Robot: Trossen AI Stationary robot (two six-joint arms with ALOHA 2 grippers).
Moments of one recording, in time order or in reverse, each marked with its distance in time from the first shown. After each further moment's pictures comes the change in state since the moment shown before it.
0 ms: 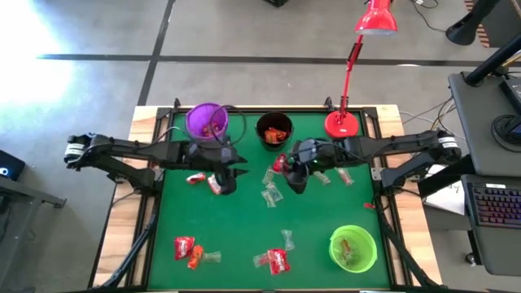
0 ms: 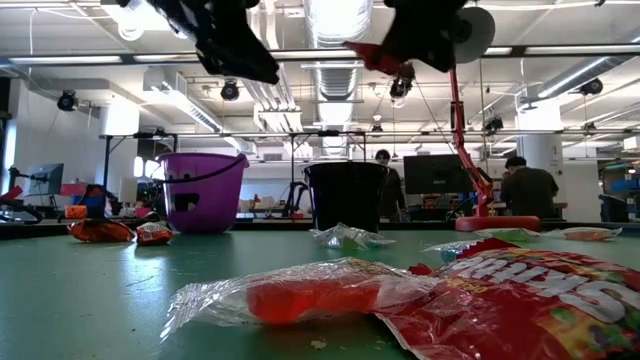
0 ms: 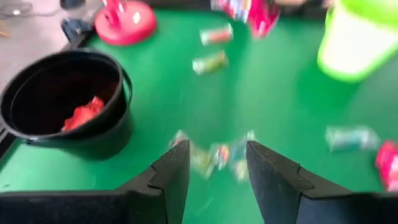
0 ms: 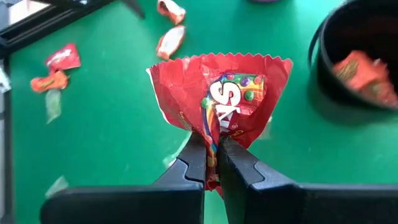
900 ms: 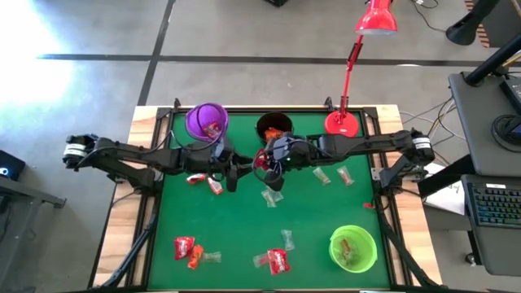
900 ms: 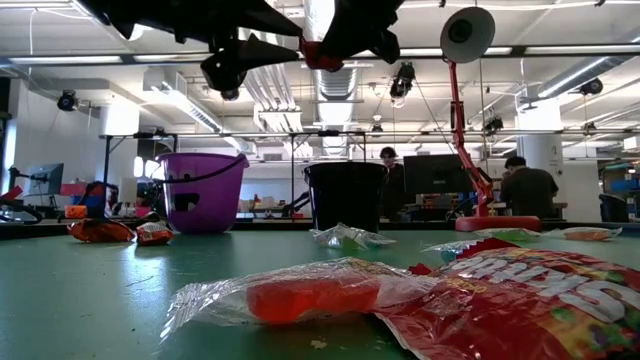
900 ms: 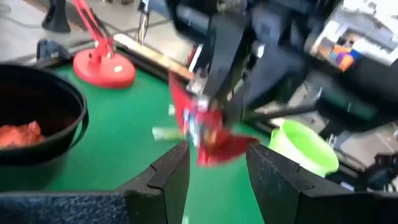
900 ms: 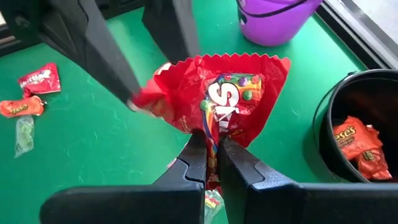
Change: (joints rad) left arm 0.002 -0.018 -0.201 0.542 0.027 -0.366; right arm -0.018 0.253 0.298 -0.037 0.065 -0.105
